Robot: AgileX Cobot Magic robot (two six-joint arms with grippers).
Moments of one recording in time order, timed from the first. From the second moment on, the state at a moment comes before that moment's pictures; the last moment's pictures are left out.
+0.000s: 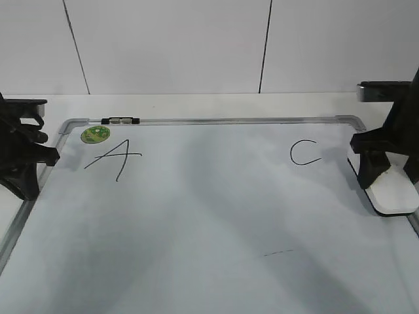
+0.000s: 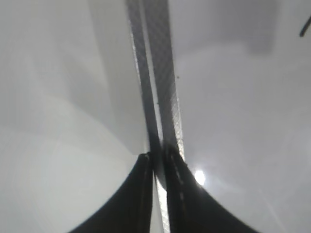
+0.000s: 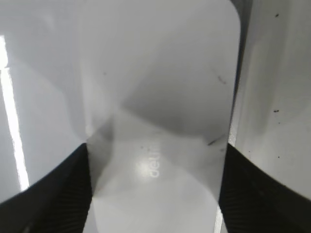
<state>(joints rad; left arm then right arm) -0.09 1.97 -1.28 -0.09 0.95 0.07 0.08 1.83 -1.30 0.03 1.07 0.00</state>
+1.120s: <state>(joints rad) -0.09 1.97 -1.28 -0.09 0.95 0.07 0.07 1.87 -1.30 0.05 1.08 0.00</state>
